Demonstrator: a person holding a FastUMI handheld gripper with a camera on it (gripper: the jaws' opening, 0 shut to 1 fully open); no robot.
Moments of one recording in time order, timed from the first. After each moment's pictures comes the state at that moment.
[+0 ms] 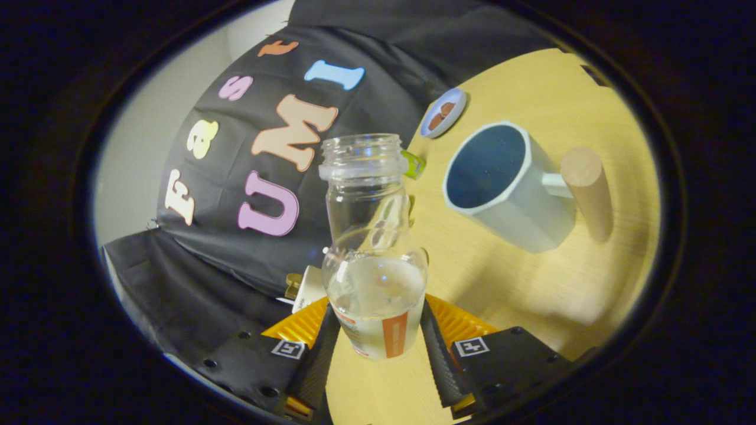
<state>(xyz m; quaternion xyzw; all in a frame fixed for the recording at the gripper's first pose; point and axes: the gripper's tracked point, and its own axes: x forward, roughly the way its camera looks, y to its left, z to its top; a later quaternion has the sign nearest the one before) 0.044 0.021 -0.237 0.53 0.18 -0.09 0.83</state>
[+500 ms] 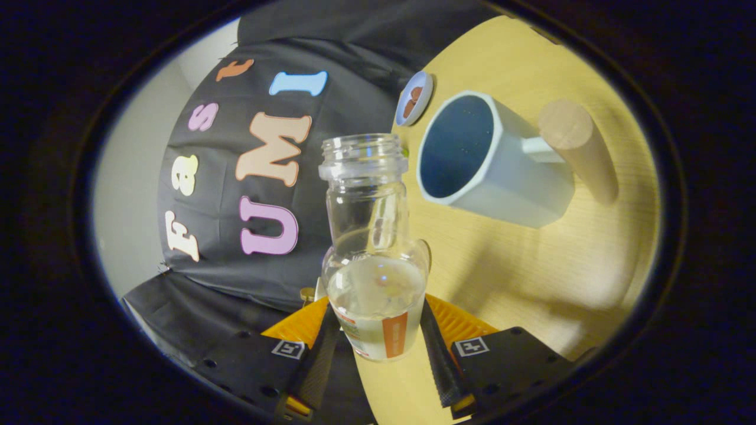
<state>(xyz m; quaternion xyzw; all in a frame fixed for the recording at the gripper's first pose) 0.051 0.019 -0.237 0.62 0.18 -0.09 0.76</state>
